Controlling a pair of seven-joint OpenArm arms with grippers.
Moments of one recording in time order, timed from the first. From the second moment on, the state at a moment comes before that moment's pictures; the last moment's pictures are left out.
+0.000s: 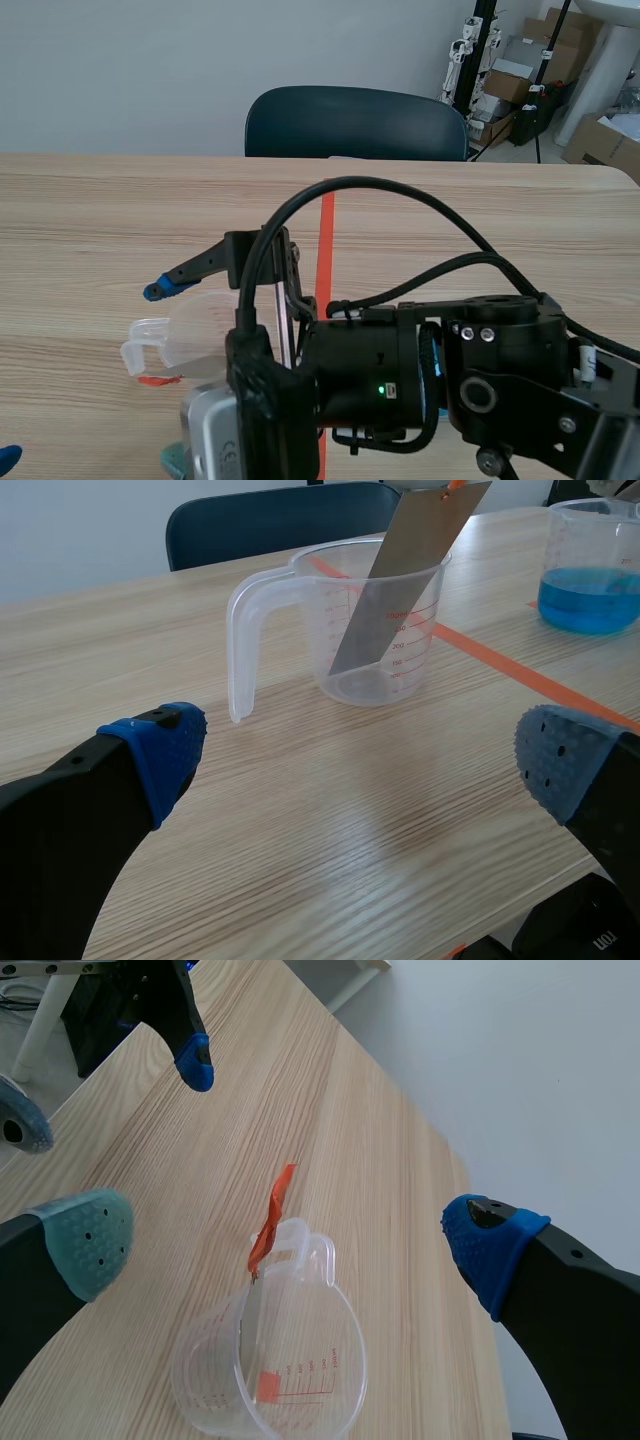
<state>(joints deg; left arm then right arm) 29.3 -18.5 -0.7 42.7 17.3 -14.9 -89.0 4.5 29.6 -53.0 96.8 -38.1 18.5 32.6</state>
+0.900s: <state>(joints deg) 29.3 -18.5 -0.7 42.7 17.1 -14.9 -89.0 4.5 28.7 -53.4 96.8 -34.8 18.5 27.9</state>
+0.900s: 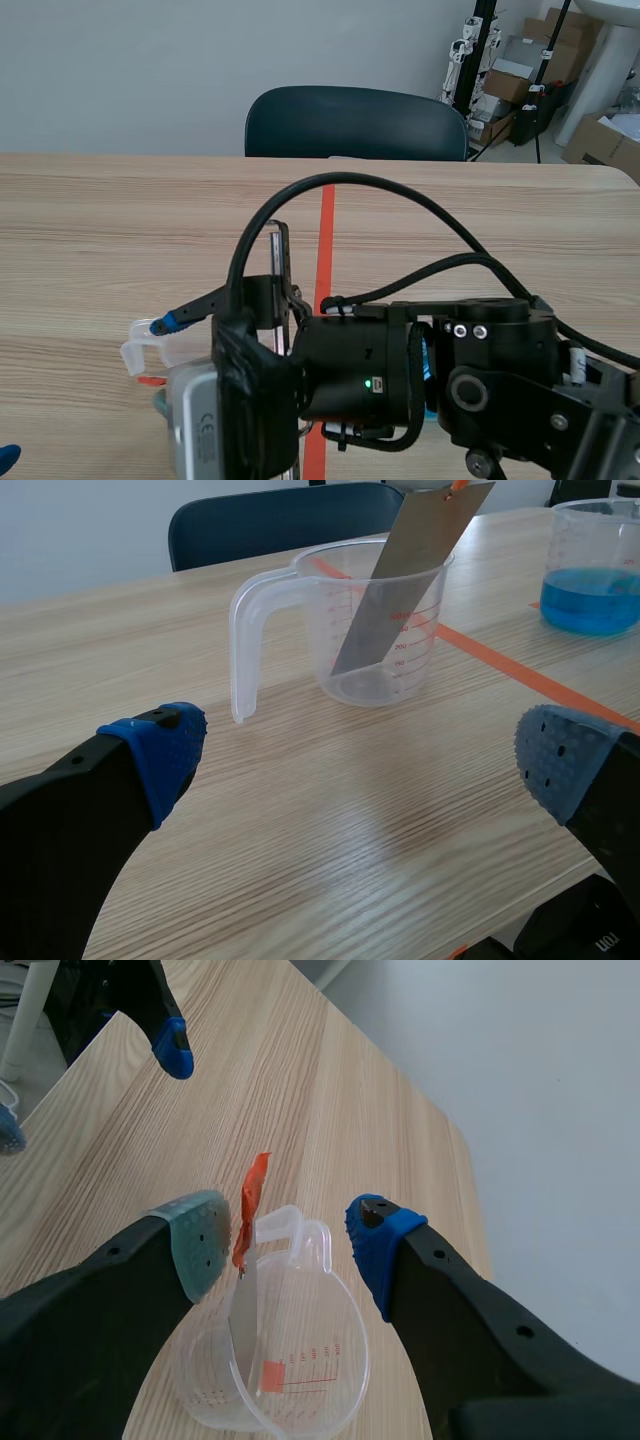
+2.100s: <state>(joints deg) 29.3 -18.5 -0.7 42.7 17.1 -14.9 -89.0 4.5 28.7 -53.4 96.8 -34.6 18.5 27.9</state>
